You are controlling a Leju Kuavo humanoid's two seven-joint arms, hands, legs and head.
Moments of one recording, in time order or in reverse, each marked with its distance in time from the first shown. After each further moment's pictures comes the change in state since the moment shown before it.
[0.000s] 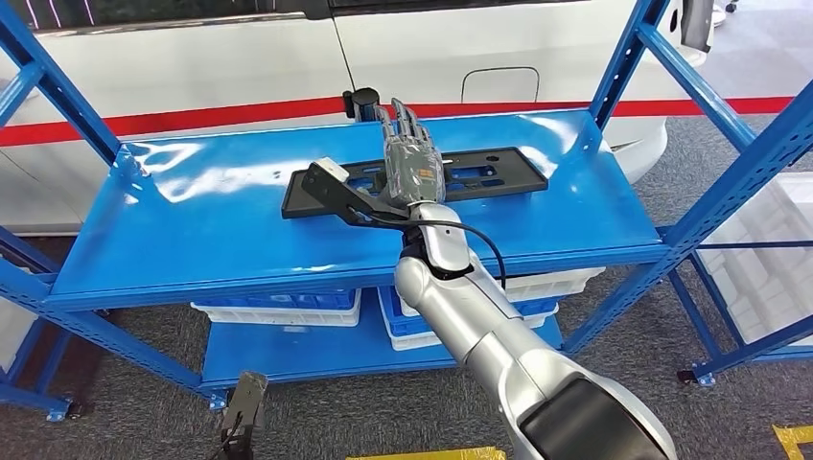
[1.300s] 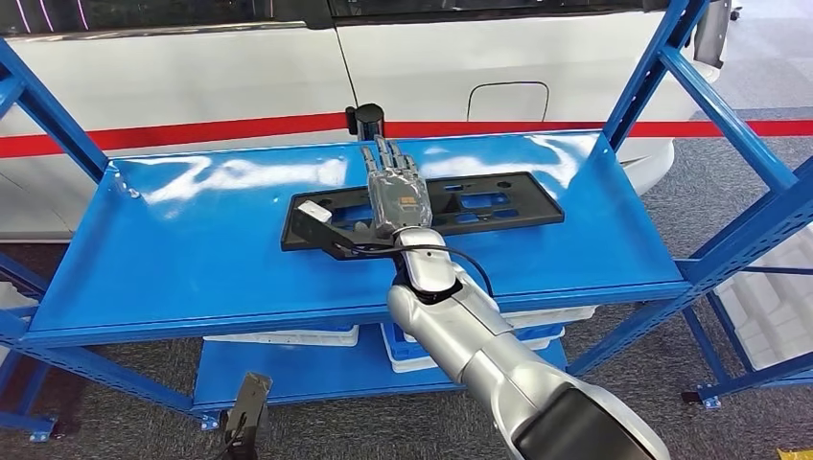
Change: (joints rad) left arm 0.003 -0.016 0.005 0.000 -0.018 -0.003 0.008; right arm 0.033 0.000 0.118 0.043 0.095 0.059 0.082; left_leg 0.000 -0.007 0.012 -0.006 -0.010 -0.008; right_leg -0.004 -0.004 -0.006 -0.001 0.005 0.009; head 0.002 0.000
